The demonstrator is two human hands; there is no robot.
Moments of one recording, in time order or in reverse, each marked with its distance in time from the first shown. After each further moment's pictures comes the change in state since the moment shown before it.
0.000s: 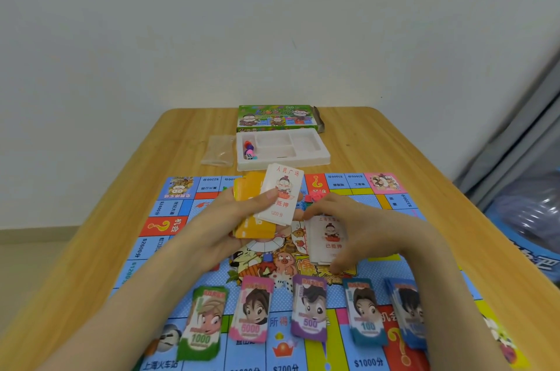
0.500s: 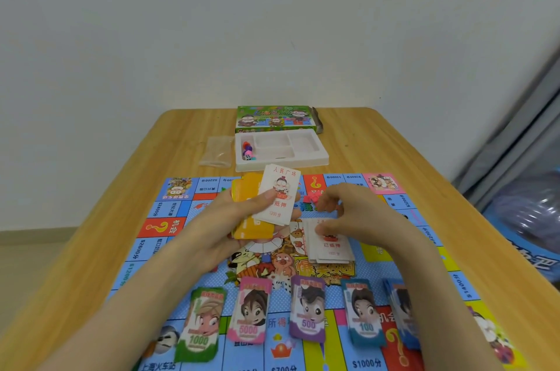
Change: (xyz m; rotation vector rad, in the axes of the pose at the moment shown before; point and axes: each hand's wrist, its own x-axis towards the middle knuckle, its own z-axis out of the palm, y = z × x) left_hand -0.005 0.003 0.006 -0.030 -0.052 0.024; right_hand 0.013 0.002 0.004 0.113 0.369 0.128
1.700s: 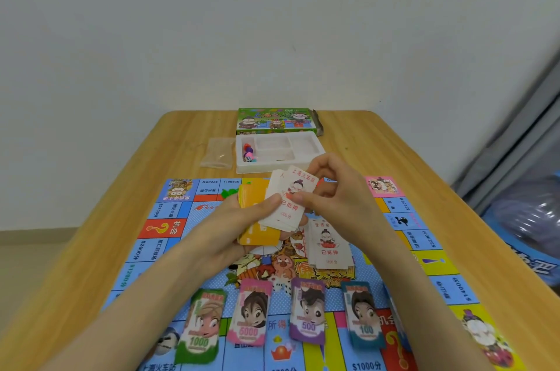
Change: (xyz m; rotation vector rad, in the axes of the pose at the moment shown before) left_hand 0.000 -0.003 0.006 -0.003 0.045 -0.002; right_hand -0.003 -0.031 0.010 0.613 0.327 -0.234
